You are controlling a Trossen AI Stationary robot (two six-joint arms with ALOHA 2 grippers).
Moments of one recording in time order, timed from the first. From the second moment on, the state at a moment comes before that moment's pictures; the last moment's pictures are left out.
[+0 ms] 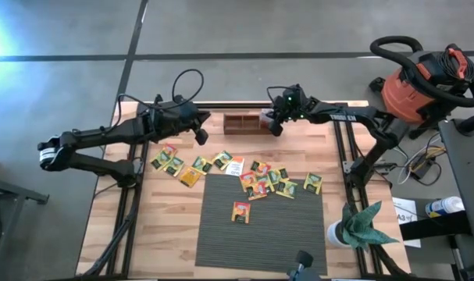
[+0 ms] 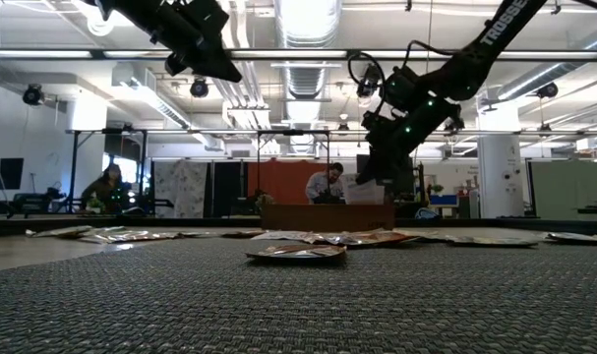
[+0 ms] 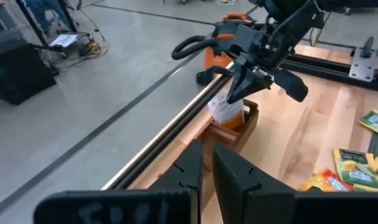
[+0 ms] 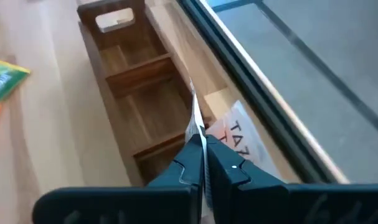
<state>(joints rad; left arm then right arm) 0.32 1.07 0.90 -0.17 -0.32 -0.04 -0.72 1.66 0.91 0.03 -0.20 -0.19</state>
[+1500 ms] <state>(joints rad) 0.39 1.40 0.85 -0.24 0.26 0.00 -0.39 1.50 0.93 -0.14 -0.20 0.50</state>
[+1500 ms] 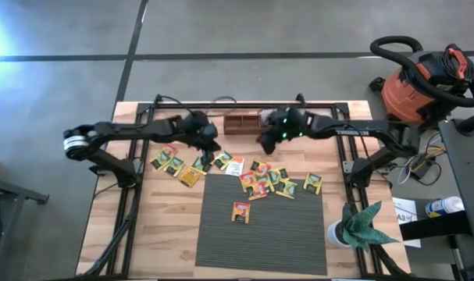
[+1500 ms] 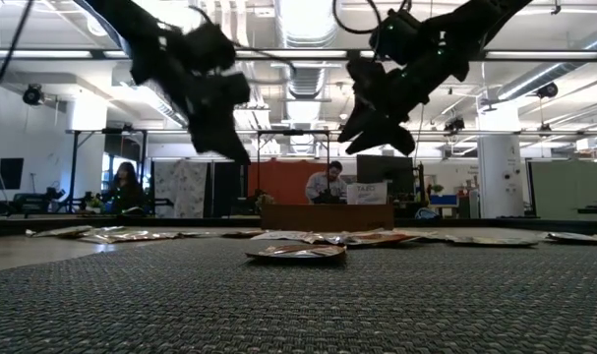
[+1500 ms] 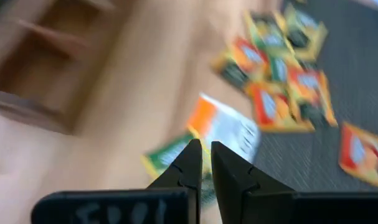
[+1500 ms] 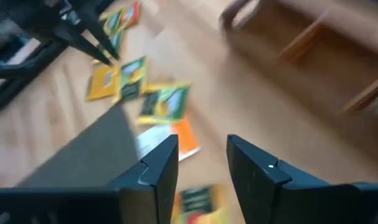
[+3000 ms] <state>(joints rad) 0.33 1.53 0.78 -0.03 0.30 0.05 -0.17 2.00 1.30 -0.38 -0.13 1.05</state>
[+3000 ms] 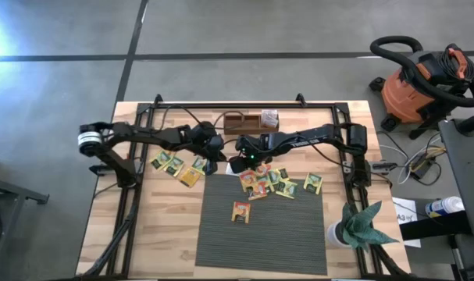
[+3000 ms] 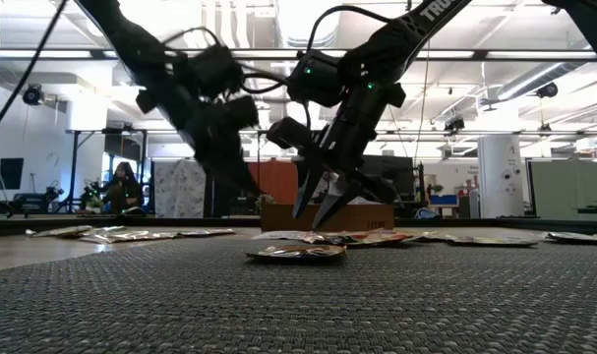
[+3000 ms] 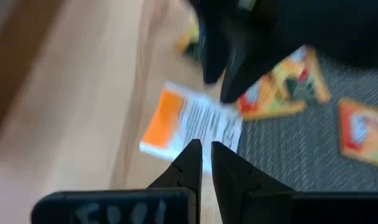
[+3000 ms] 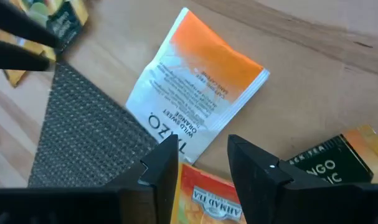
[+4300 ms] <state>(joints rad) 0.29 1.70 0.78 0.04 0.27 0.01 -0.15 2.04 1.30 -0.28 -0.05 0.94</state>
